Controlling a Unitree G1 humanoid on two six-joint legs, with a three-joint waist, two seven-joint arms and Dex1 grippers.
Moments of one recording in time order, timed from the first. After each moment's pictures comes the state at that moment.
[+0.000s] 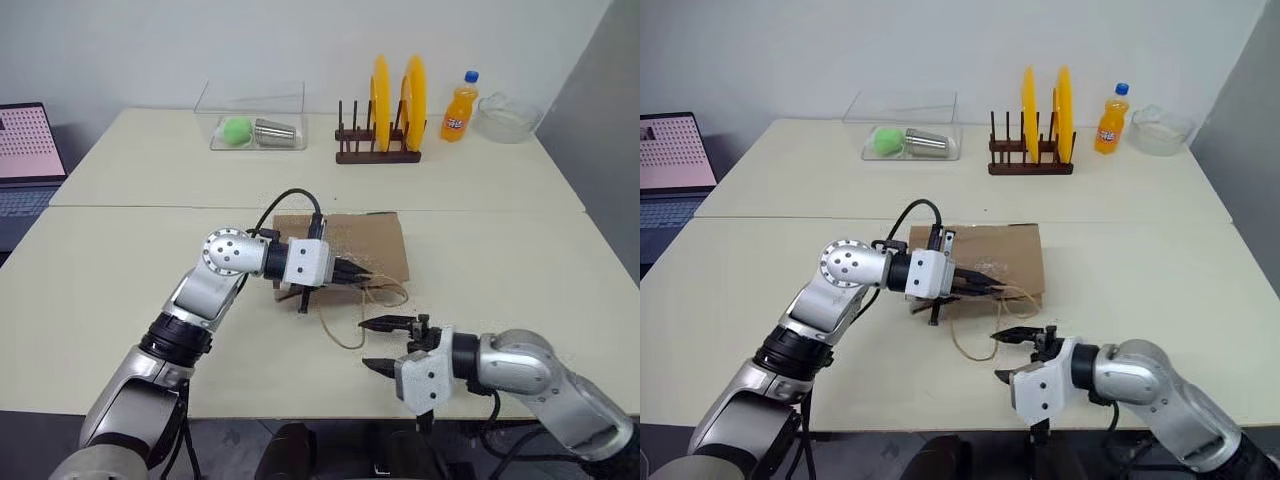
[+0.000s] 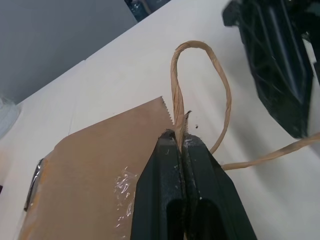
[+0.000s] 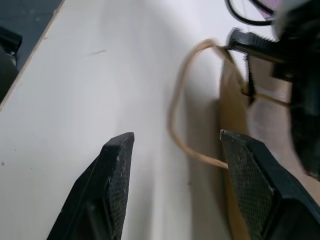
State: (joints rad) left arm -0.67 0.55 -0.32 0.11 -0.18 -0.20 -1.23; right arm -0.12 -0.78 0.44 -0.56 -0.25 -0.09 0.79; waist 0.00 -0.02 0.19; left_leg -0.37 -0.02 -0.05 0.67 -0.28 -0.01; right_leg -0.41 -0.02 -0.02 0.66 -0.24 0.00
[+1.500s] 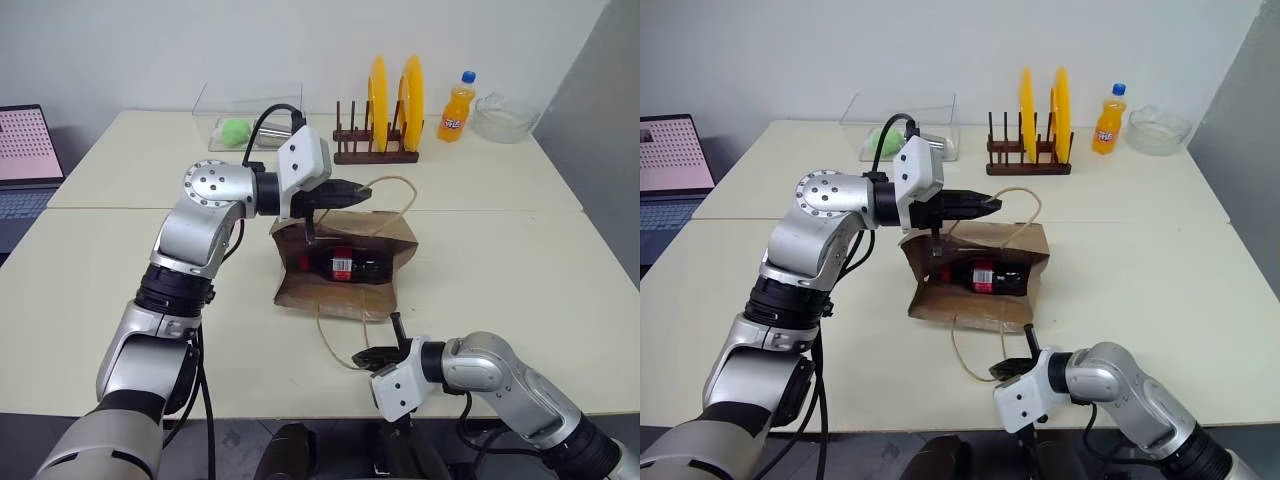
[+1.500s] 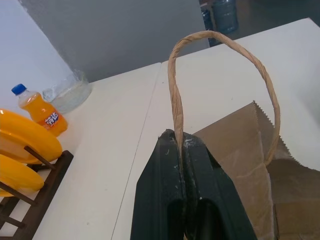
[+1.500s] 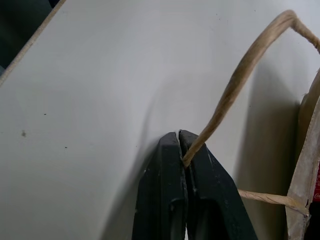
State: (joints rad) left arm -0.91 0.52 -0.18 0.13 -0.27 0.25 -1.15; right arm -0.16 -0.65 0.52 -0.40 -0.44 -0.12 0.91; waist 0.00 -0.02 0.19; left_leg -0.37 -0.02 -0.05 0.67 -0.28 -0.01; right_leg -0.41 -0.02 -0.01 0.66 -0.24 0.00
